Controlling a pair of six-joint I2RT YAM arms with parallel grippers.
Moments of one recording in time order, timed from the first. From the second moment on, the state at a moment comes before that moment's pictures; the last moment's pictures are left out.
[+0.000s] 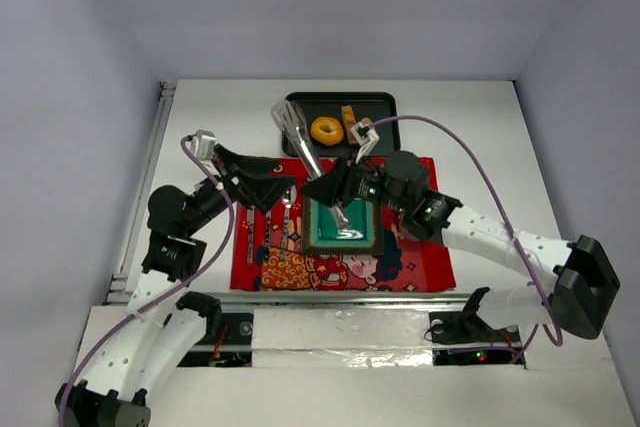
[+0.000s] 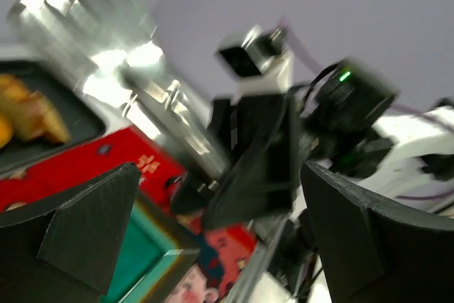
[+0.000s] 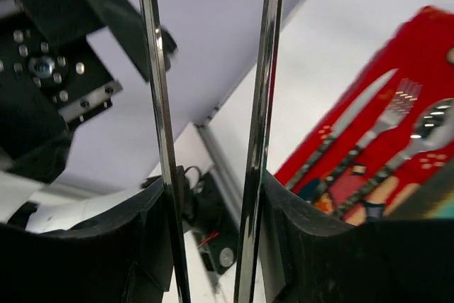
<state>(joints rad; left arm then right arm) -0.30 0.65 0.60 0.37 0.63 -0.77 0.89 1.28 0.89 0.36 -0.28 0.77</state>
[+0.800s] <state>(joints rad) -0.30 0.54 0.60 -0.24 0.33 -0.42 0.58 1.69 1.33 -0.50 0.16 0.41</state>
